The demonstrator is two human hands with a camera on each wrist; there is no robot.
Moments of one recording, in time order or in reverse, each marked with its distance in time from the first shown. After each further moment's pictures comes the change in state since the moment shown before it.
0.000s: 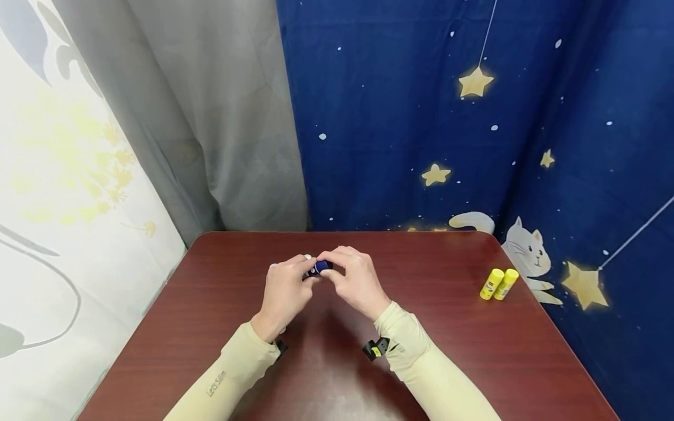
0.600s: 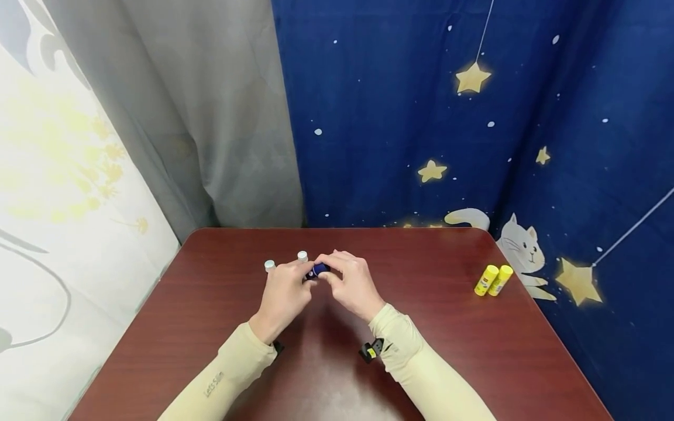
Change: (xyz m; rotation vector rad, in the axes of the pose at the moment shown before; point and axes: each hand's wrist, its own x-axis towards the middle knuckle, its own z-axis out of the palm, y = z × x) left_hand -0.006 0.002 0.009 -0.015 -0.038 0.022; right_hand -0.014 0.015 0.013 0.033 0.013 -0.024
